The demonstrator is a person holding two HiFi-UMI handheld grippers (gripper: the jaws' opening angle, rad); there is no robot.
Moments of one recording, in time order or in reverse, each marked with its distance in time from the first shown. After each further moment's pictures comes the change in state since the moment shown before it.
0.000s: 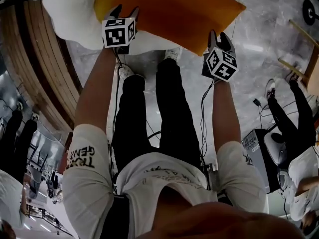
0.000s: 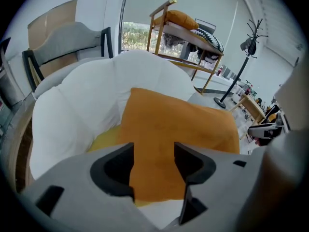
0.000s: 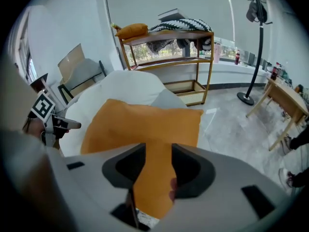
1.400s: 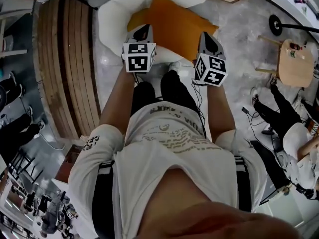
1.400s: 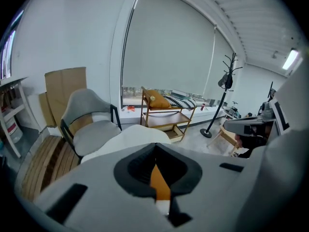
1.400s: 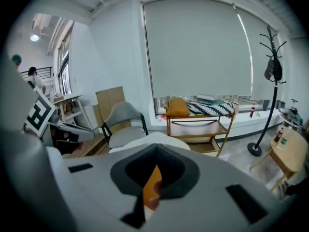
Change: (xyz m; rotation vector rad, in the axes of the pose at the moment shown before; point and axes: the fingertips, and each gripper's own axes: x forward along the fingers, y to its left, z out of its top) left arm -0.381 -0.084 0.176 0.064 -0.338 -0.011; right arm -0.320 0.191 0.239 -0.194 -0.353 0.143
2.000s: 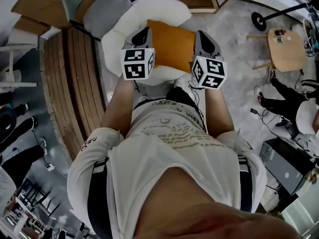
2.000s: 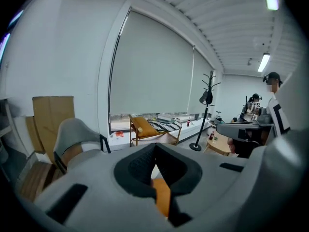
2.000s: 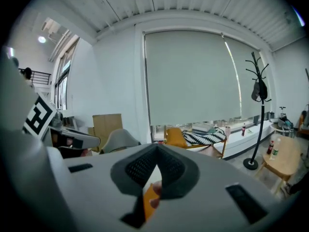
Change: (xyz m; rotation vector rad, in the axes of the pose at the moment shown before) left arm -0.090 -0.035 0.114 0.124 -0.225 -0.139; right arm -0.099 0.039 0.108 0.022 -0.291 -0.090
